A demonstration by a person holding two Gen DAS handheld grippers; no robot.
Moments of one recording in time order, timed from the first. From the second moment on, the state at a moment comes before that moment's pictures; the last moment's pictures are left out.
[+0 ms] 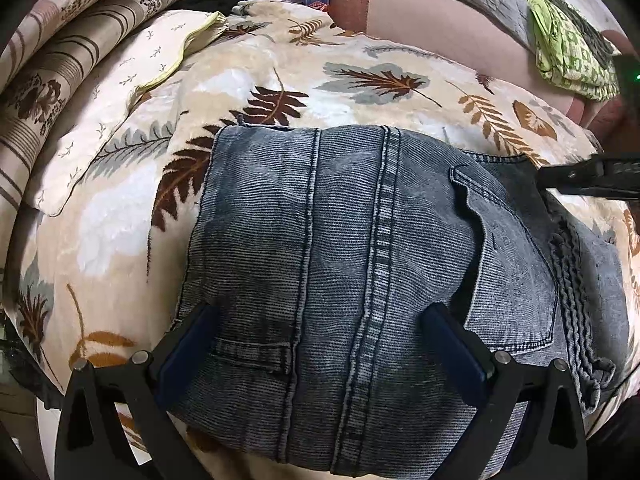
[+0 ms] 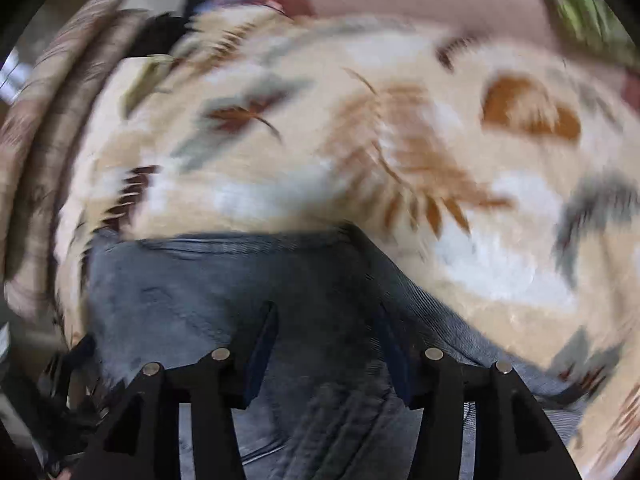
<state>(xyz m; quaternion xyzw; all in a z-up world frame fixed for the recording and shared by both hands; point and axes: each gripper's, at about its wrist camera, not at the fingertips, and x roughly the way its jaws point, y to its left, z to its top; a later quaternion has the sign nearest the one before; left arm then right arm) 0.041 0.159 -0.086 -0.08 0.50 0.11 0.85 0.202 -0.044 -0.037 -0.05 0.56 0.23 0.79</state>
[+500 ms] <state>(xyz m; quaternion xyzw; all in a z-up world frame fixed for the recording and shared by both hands) 0.041 0.159 -0.085 -0.08 0.50 0.11 0.85 0.174 -0.075 -0.032 -0.01 0.56 0.22 0.80</state>
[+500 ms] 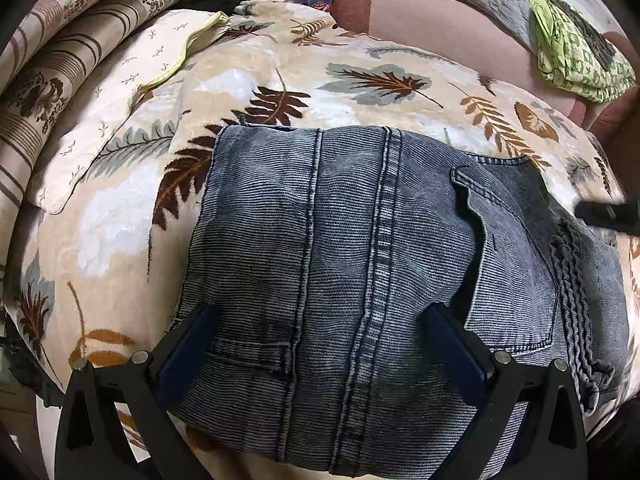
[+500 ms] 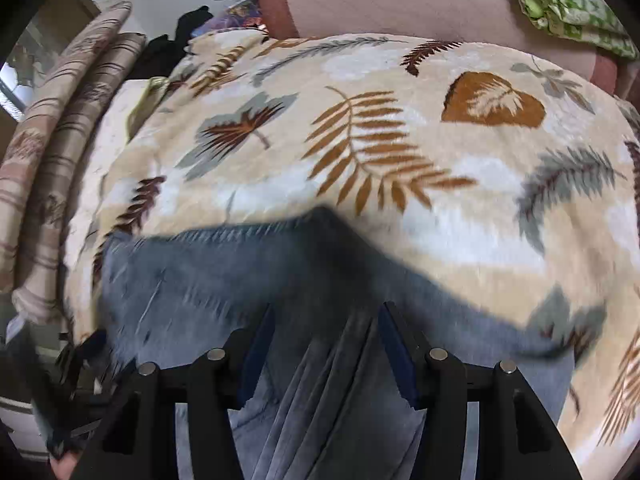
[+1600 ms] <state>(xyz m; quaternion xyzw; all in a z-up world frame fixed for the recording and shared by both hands) 0.019 0.154 -0.061 -0.09 0.50 0.13 0.85 0.088 -0.029 -0.060 -0.04 0.58 0.30 0.76</state>
